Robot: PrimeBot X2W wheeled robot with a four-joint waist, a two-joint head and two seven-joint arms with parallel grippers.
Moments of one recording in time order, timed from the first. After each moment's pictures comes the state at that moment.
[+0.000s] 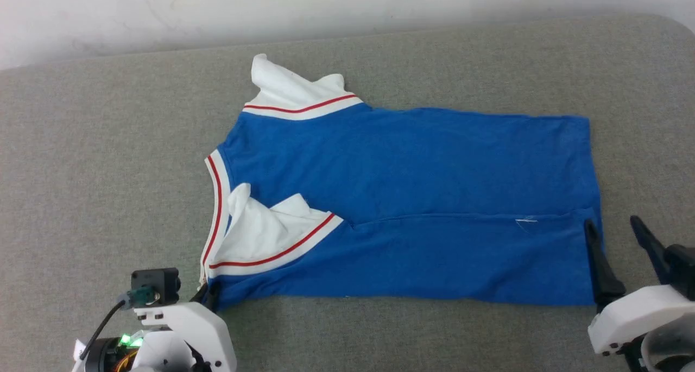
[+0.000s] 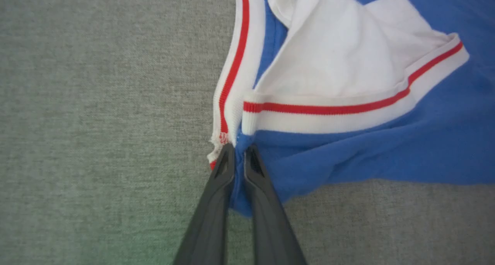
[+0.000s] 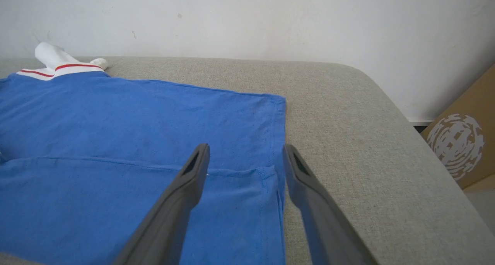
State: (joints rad) left arm -0.02 0.41 -0.35 0.04 -0.57 0.30 0.28; right arm 0.09 -0.06 -0.16 -0.19 0.07 0.13 0.16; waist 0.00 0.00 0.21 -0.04
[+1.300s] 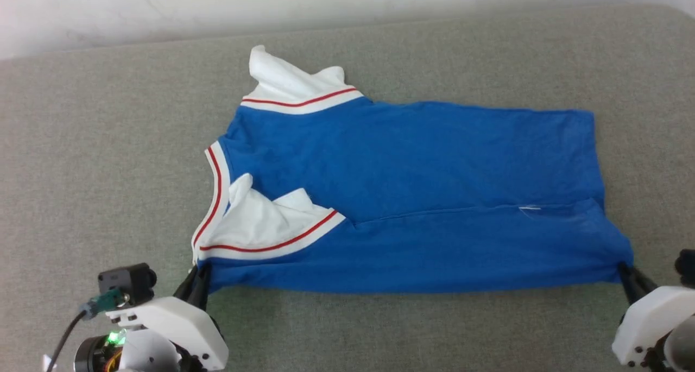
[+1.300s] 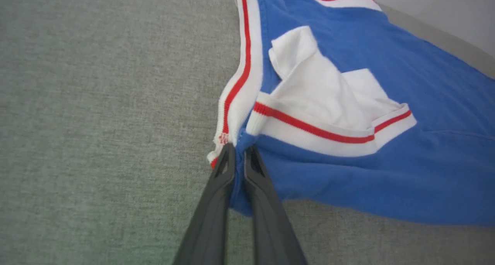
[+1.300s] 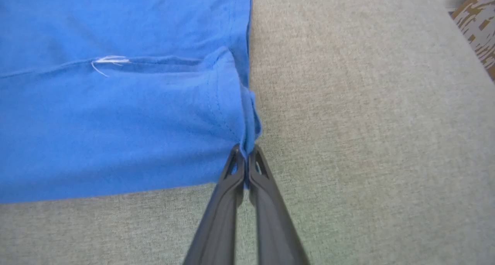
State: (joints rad) left arm 0.02 0.40 -0.28 -0.08 -0.65 0.30 0.19; right arm 0.05 -0.13 -0.23 0.00 0.20 0.13 0.39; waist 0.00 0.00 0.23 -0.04
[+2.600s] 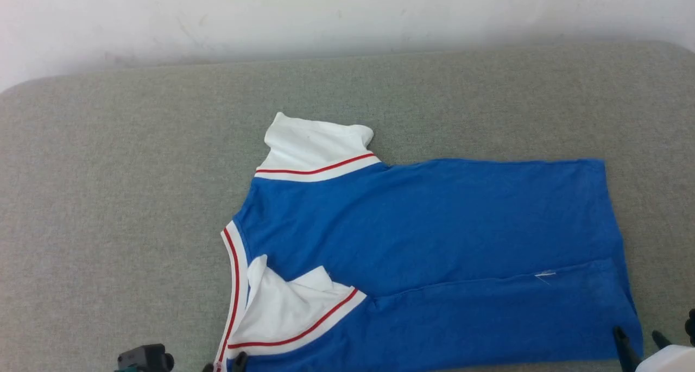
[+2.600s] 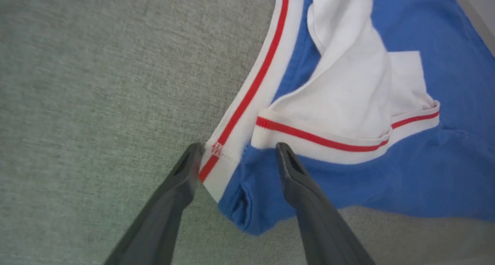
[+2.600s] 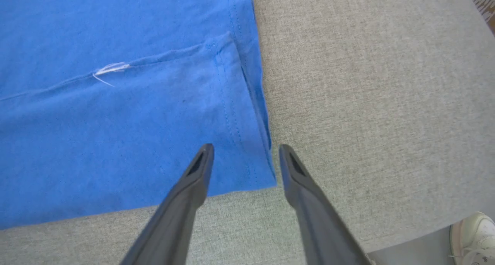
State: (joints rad) left arm 0.27 0.35 -0.29 -0.14 -0.79 0.33 0.25; right arm 0.24 -0.06 -0.31 -0.11 0.18 0.13 0.48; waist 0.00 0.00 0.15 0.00
